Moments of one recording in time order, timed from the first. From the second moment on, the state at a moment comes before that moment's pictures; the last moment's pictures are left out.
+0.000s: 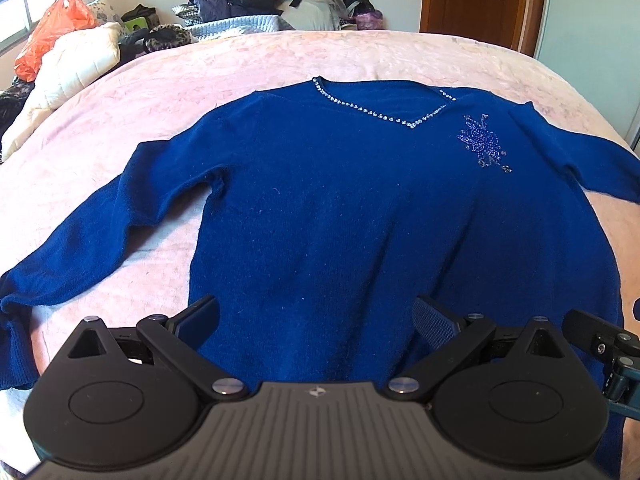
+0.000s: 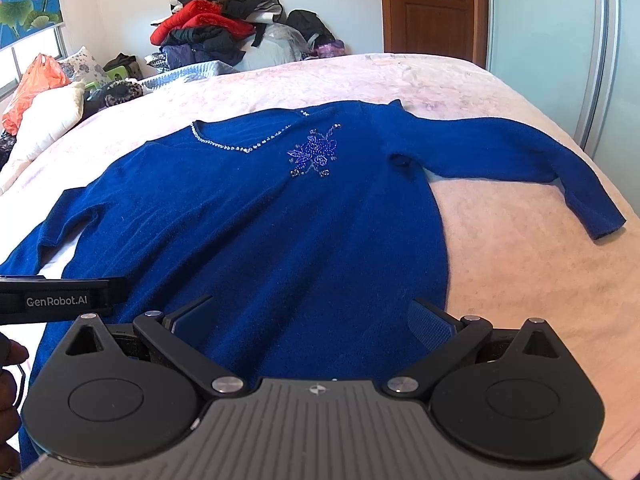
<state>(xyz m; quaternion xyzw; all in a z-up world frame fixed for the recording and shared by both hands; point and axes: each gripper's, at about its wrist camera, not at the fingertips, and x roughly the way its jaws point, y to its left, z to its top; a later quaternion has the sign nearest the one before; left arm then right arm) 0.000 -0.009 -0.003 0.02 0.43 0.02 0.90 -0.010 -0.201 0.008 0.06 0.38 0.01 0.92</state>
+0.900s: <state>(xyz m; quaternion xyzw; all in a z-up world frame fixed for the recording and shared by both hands) -0.003 -0.013 -0.006 0.03 0.42 0.02 0.91 -0.014 -0.204 0.008 0.05 0.34 0.06 0.94</state>
